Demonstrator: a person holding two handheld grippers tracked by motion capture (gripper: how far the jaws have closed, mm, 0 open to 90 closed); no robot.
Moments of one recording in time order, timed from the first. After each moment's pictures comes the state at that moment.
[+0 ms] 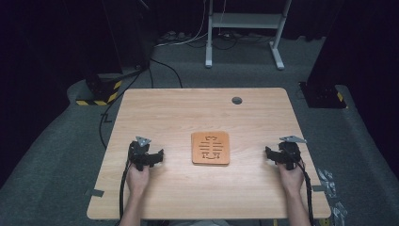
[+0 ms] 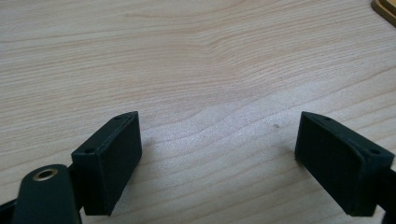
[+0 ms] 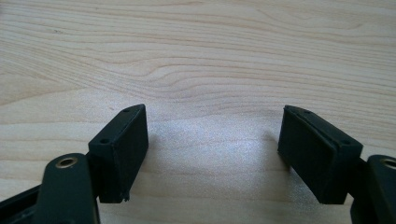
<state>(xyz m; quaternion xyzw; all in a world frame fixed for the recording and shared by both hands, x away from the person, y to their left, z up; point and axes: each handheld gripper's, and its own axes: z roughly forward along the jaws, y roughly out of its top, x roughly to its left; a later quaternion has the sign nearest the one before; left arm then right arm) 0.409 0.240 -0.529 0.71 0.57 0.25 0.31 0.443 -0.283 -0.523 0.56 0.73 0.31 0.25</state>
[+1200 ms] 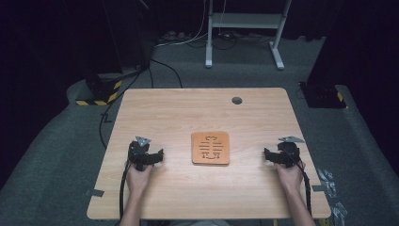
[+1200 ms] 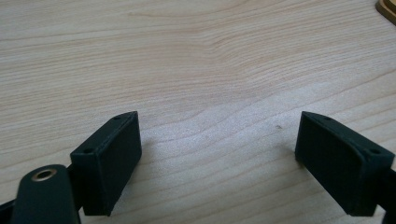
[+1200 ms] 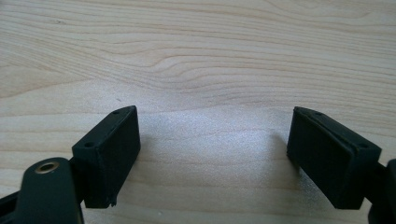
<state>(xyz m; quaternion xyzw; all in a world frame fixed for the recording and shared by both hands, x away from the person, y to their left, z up) 0.409 0.239 -0.529 0.71 0.58 0.25 0.31 0.440 -0.278 -0.521 0.57 0.73 0.29 0.25</state>
